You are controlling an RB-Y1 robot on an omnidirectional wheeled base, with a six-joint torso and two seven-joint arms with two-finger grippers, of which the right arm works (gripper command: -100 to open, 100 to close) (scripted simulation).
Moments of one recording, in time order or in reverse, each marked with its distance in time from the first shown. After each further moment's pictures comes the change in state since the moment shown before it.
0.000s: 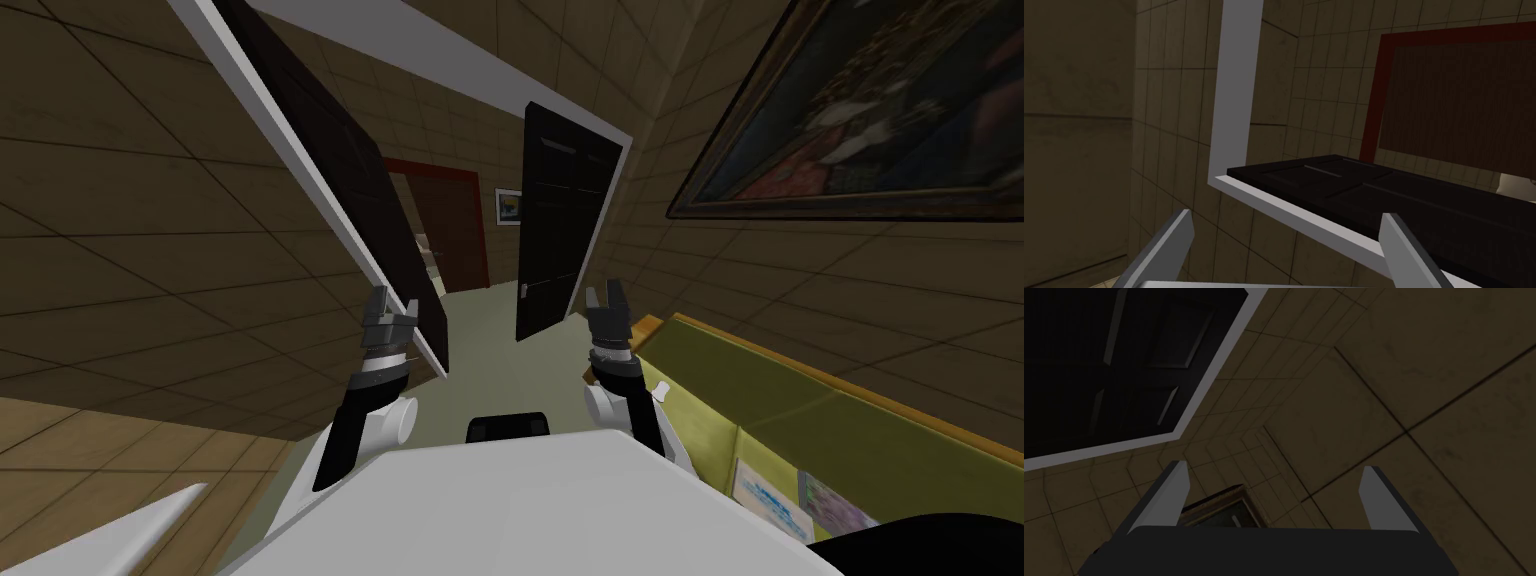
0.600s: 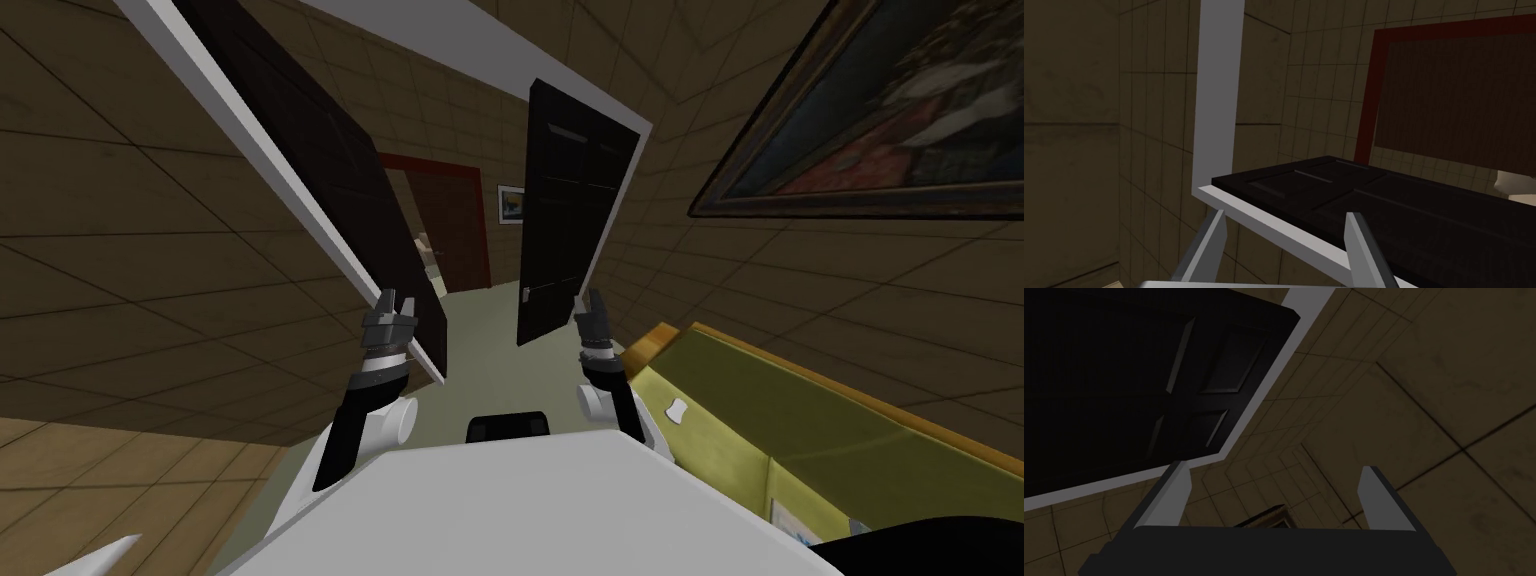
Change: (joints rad) arm -0.037 -0.013 0.015 0.140 -0.007 -0.015 -0.013
